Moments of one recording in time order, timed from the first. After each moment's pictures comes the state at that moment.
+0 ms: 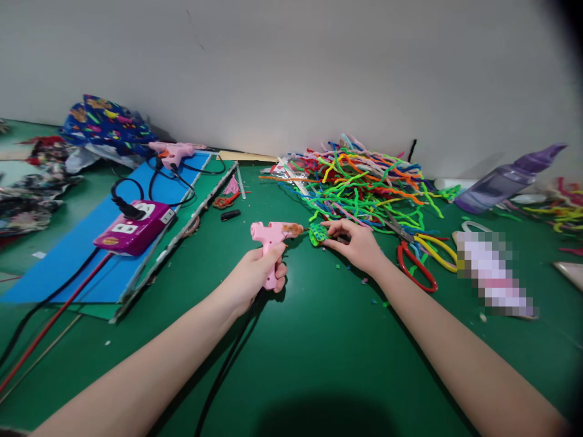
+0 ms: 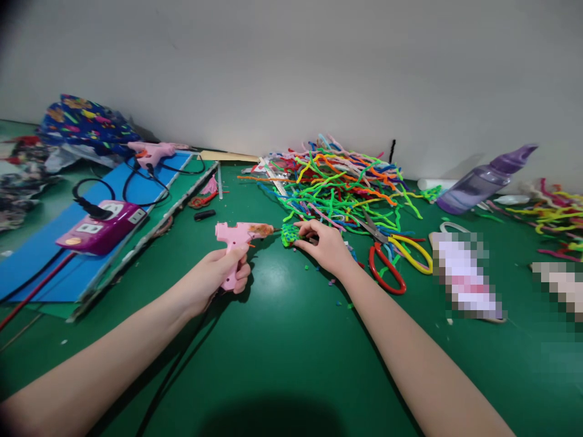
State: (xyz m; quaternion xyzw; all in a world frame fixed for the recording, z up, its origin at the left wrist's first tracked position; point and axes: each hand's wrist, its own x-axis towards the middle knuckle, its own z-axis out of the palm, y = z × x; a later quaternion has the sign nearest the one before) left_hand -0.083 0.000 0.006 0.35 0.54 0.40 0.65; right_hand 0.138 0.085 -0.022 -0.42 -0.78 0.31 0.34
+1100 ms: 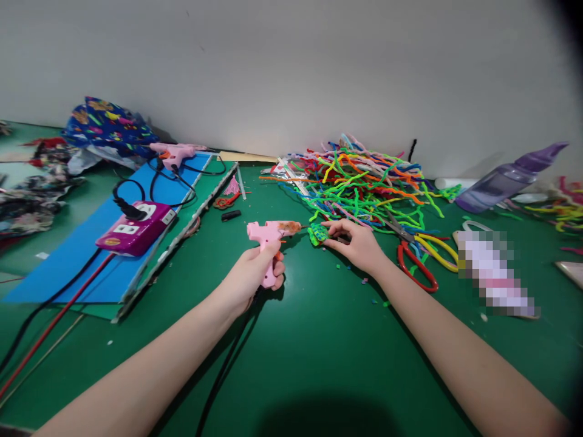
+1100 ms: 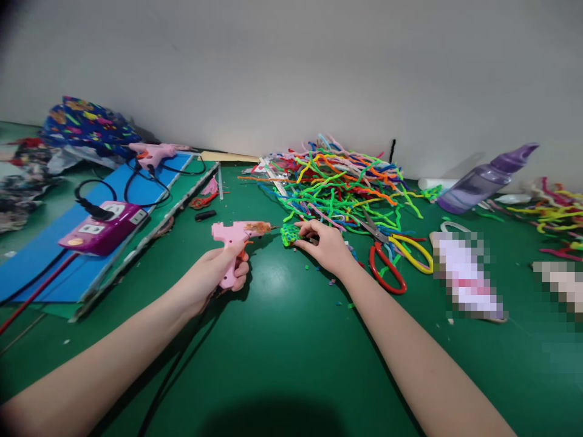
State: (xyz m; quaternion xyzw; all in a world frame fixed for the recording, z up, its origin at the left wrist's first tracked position) left_hand -0.085 0.000 0.010 0.32 0.53 0.43 0.65; right_hand 0.138 0.085 -0.022 -0.42 -0.78 0.32 0.34
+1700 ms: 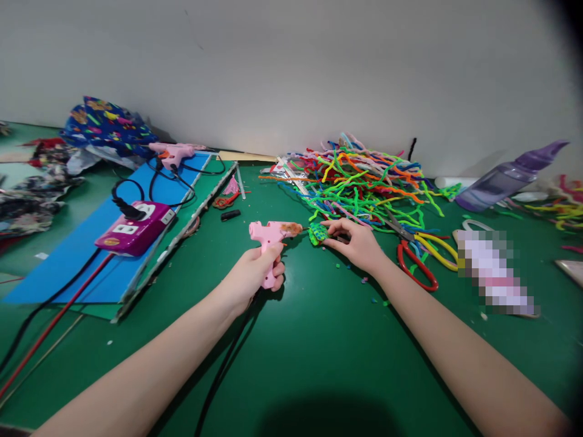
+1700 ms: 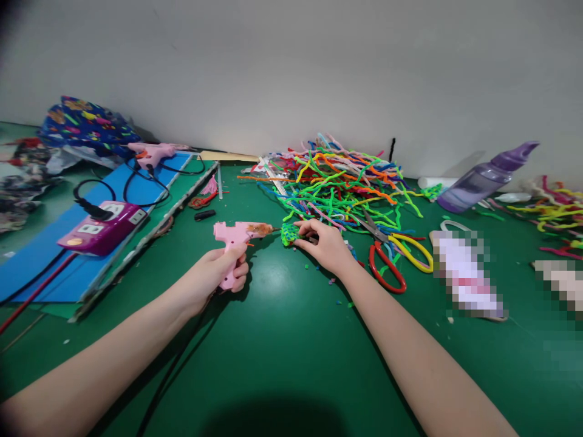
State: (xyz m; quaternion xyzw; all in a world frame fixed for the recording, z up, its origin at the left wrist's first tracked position) left_hand -0.085 0.001 0.006 0.33 0.53 0.40 0.66; right_hand 0.138 0.086 -0.023 -0.42 -0.78 0.32 0.34
